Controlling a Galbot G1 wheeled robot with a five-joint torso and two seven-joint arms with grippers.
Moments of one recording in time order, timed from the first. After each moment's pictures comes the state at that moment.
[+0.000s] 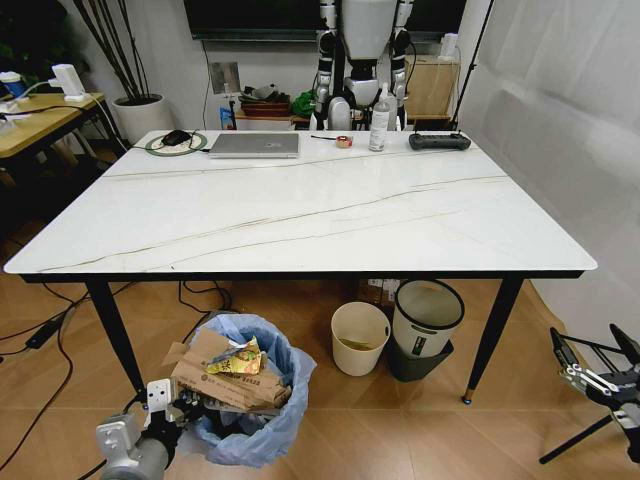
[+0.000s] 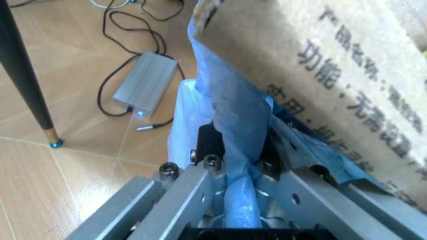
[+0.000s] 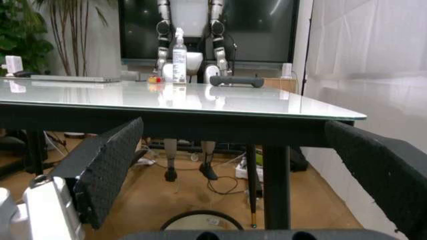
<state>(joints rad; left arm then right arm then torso) 1.86 -1.11 -0.62 -2.27 -0.74 0.37 -0.31 -1.82 1.32 1.17 1.99 0.68 0.32 -0.57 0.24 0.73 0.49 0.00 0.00</state>
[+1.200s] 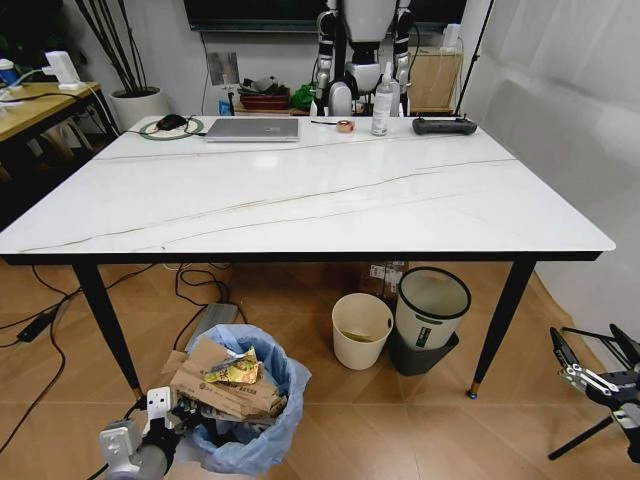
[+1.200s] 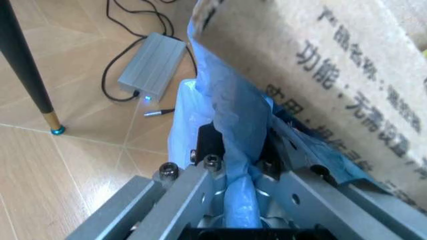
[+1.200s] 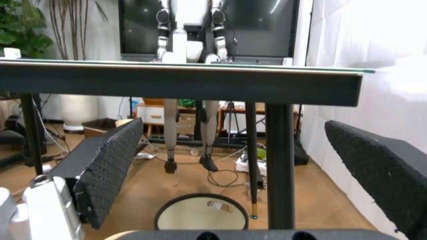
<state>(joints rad) 1.86 -1.11 -0.61 -2.22 -0.71 0.36 -0.29 -1.82 1.32 1.17 1.99 0.68 0.32 -0.57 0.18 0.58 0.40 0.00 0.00</state>
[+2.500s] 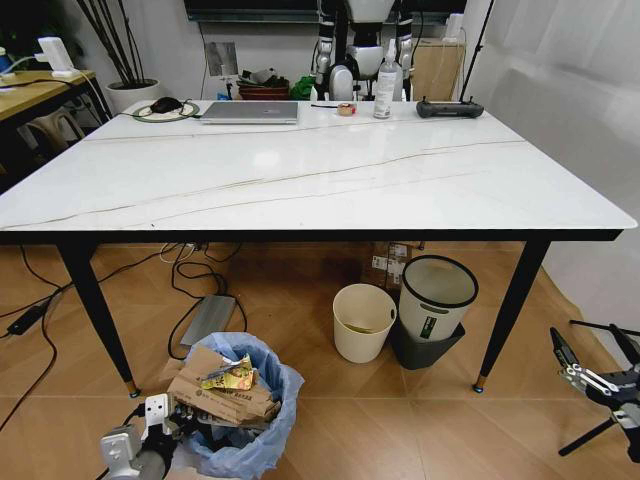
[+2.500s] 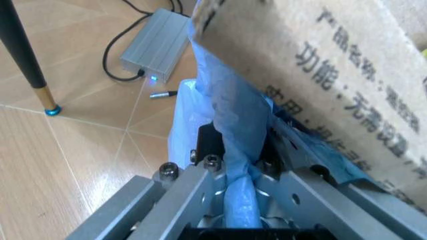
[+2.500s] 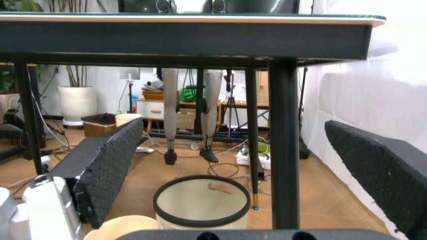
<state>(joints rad) 1.85 -1.12 -0.61 -2.14 -0.69 0.32 -0.26 -1.82 1.32 1.17 1.99 0.68 0.32 -0.57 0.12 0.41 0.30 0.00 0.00</state>
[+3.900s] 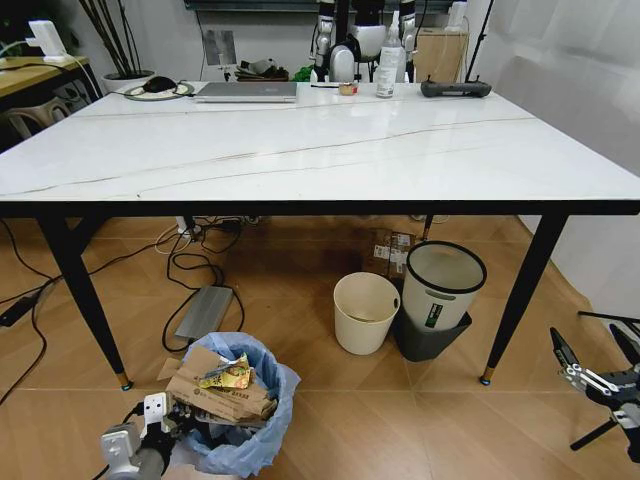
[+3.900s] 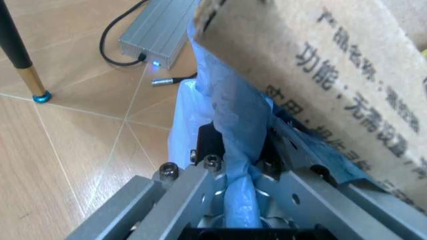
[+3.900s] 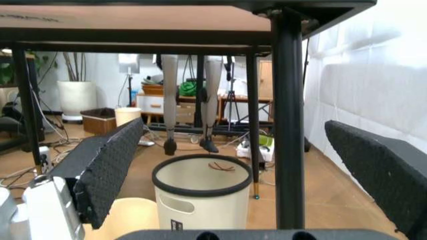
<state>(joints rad) 1.82 -1.11 -0.61 -2.10 -0.70 0.31 -0.26 -1.82 1.32 1.17 1.99 0.68 0.32 -0.57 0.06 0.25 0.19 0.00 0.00</state>
